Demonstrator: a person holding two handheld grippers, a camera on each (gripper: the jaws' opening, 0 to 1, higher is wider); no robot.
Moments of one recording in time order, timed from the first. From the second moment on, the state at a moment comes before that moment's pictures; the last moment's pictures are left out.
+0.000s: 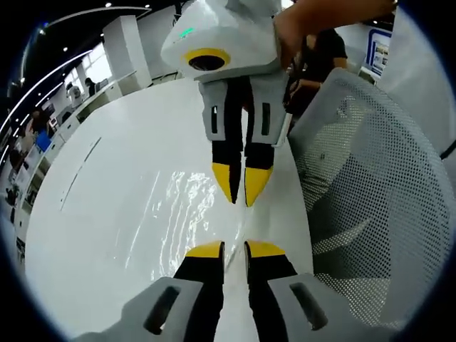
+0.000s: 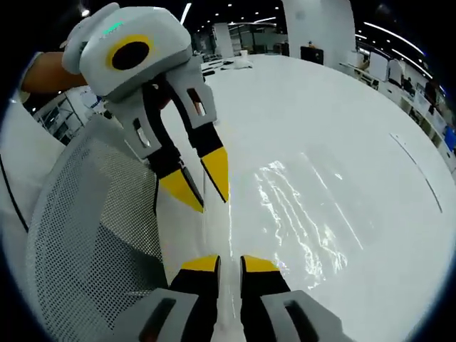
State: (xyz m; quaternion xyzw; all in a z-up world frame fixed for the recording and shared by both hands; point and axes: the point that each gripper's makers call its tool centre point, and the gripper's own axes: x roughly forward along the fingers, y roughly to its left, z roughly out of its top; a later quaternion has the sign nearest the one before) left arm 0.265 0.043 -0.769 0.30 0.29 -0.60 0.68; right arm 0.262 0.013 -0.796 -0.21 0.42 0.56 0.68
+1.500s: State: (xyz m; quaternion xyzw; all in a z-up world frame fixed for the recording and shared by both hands) left arm 0.271 0.019 -0.757 0.40 0.21 -0.61 0.64; right arm 0.307 0.017 -0.730 -0.24 0.34 0.53 0.74
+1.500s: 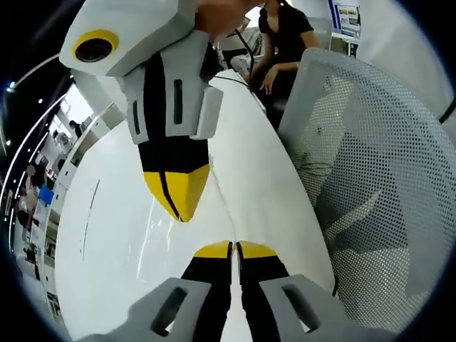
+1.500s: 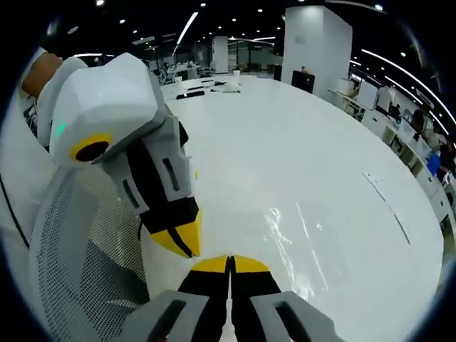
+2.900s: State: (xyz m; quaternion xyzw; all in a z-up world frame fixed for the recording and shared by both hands) left arm 0.267 0.018 -0.711 0.38 0.18 -0.57 0.70; right arm 0.354 0.011 -0.653 -0.26 0.25 0.43 0.83
